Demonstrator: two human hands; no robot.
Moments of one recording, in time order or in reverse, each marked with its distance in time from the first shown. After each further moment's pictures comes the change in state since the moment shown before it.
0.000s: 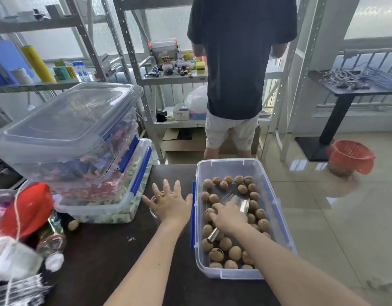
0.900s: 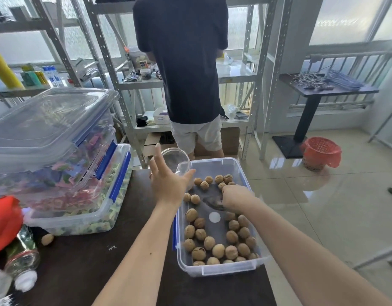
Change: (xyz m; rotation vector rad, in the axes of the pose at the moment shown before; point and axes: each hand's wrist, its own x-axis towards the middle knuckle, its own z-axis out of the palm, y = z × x) left_hand -0.009 0.058 -0.048 -0.664 0.380 0.185; right_hand -0.025 0.026 -0.080 -0.110 -0.024 0.152
